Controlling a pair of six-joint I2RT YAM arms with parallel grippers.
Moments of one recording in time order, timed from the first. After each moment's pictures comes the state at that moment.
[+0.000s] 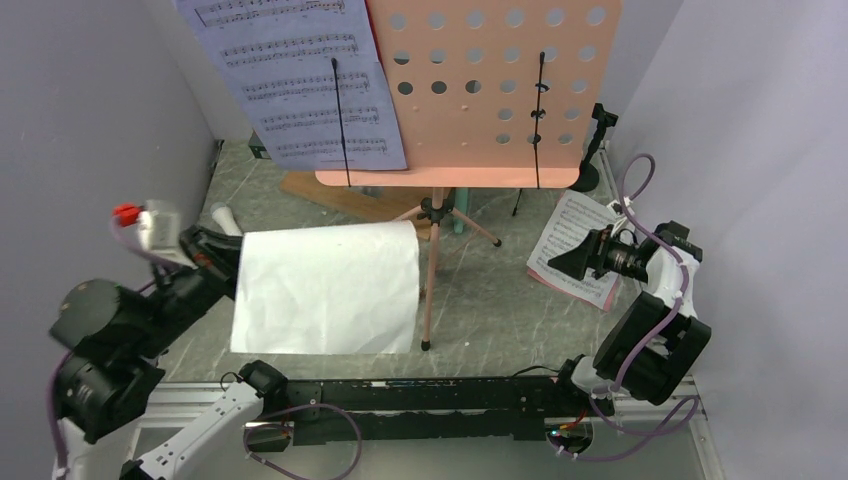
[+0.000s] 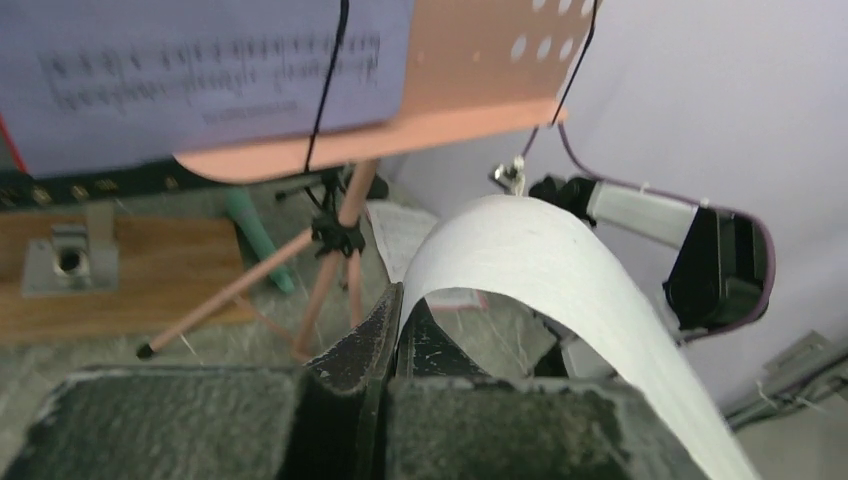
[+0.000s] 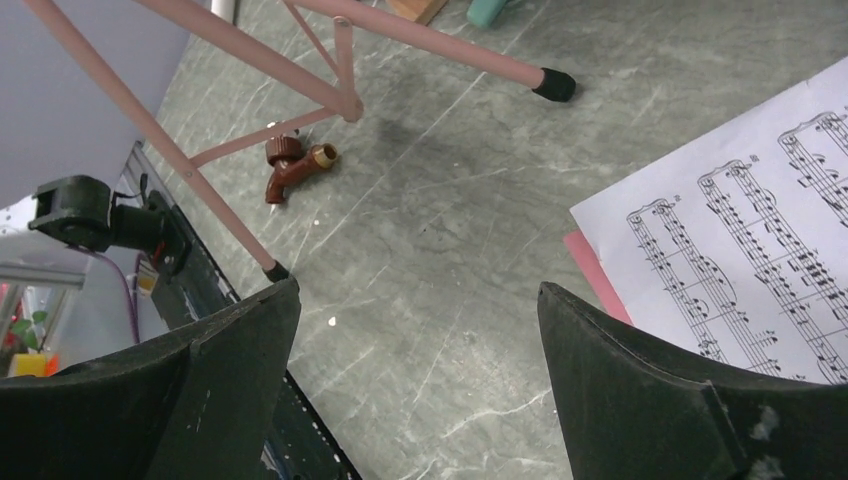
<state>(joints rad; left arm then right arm) -0.55 0.54 1.37 -0.60 0.18 -0.44 -0.61 1.36 0.93 -0.99 -1.22 -0.72</state>
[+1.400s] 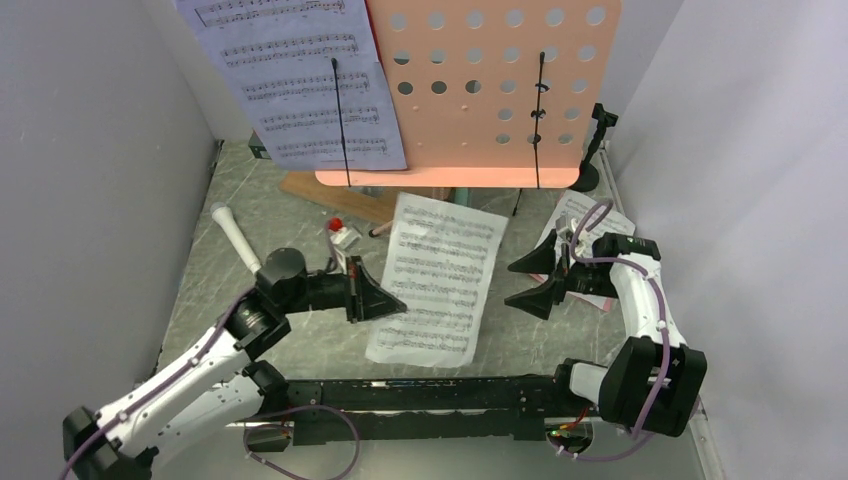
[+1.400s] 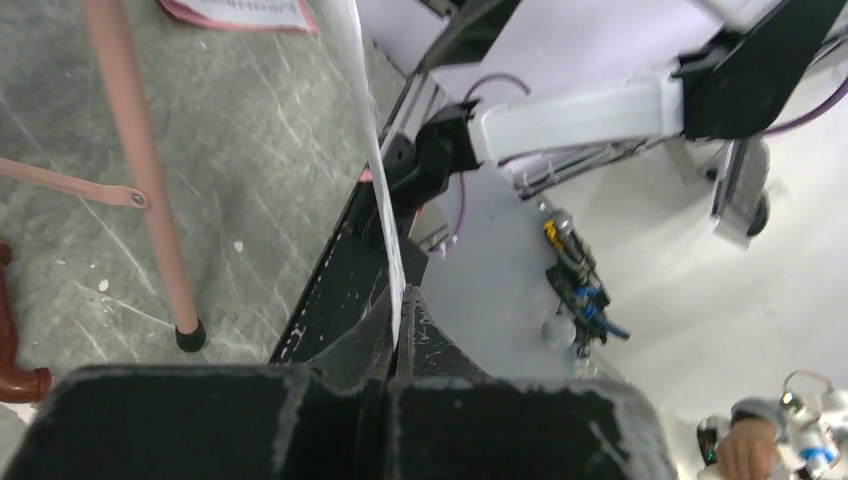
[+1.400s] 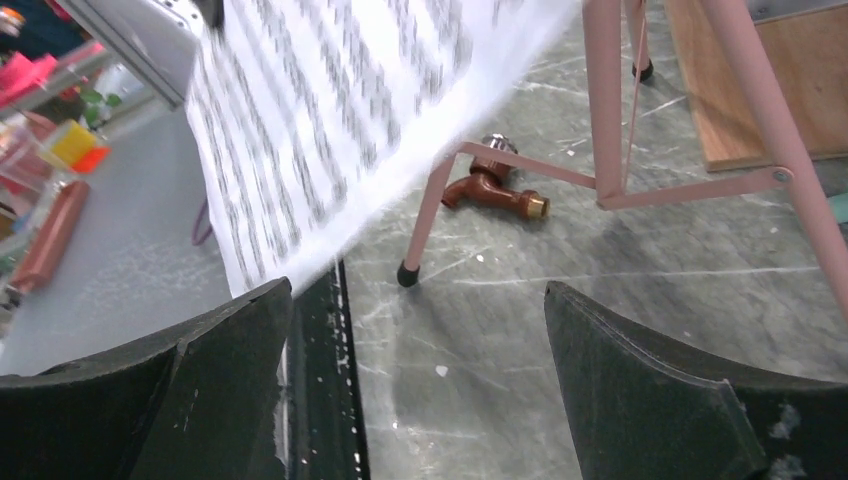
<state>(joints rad) -0.69 0.70 0.60 0.00 0.66 -0.72 -0.24 1.18 0.86 -1.49 -1.48 -1.50</state>
